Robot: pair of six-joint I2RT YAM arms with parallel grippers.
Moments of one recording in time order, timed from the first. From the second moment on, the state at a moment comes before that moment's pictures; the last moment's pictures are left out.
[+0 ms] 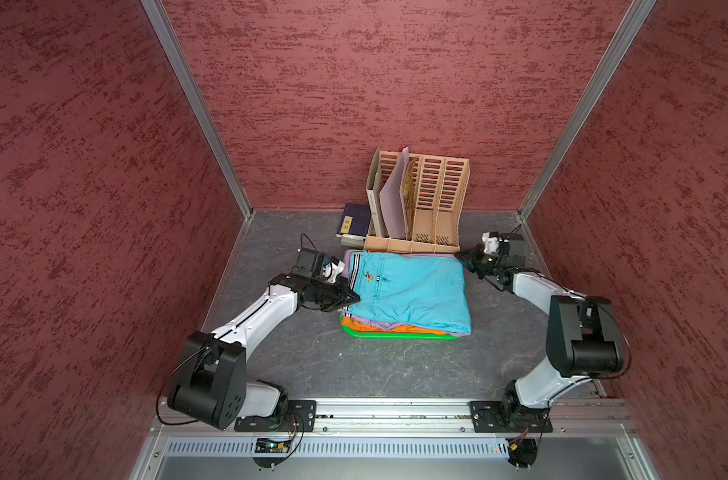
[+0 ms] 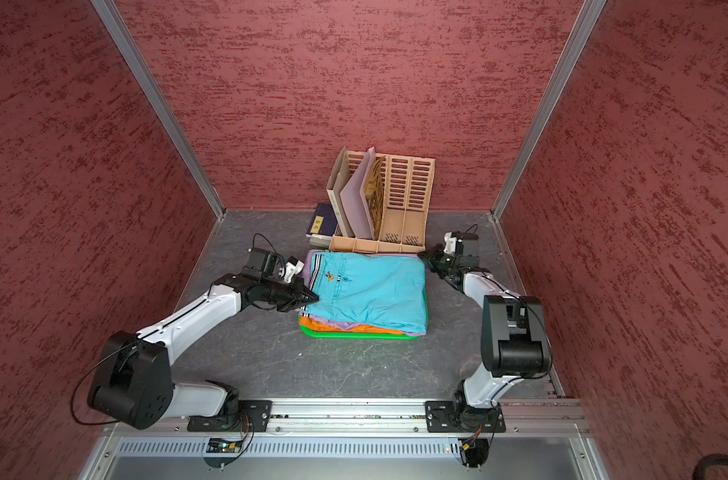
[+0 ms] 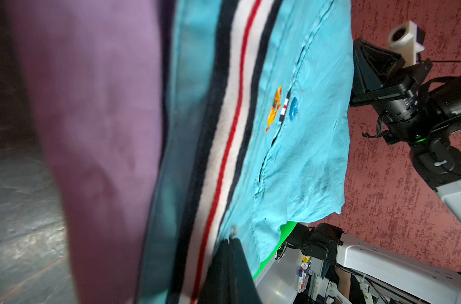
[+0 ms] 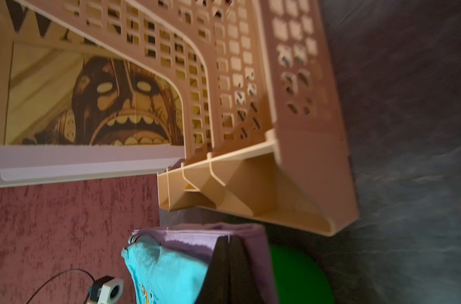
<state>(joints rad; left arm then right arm) -0.29 1.36 0.87 -0.51 0.69 -0.62 -0.08 1.65 0.92 0.12 -0.65 0.88</state>
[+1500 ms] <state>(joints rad) -0.30 1.53 1.24 -0.49 0.70 -0.64 0.15 0.95 0.48 -0.23 -0.84 0.80</state>
